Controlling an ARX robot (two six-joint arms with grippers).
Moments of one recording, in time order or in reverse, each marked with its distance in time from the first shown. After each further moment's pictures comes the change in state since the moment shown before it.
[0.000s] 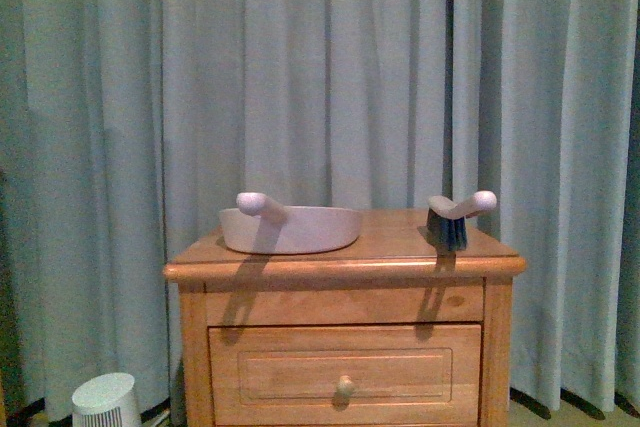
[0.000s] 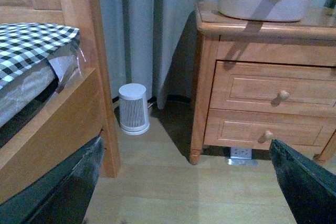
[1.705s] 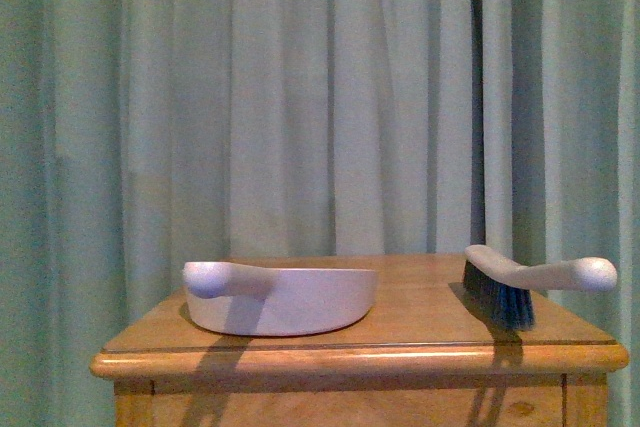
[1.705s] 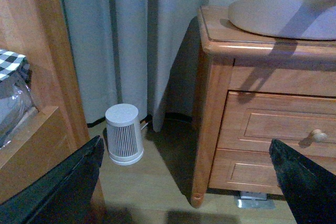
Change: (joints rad) left arm 0.000 0.000 0.000 0.000 0.000 0.000; right arm 0.000 0.000 0.000 0.000 0.000 0.000
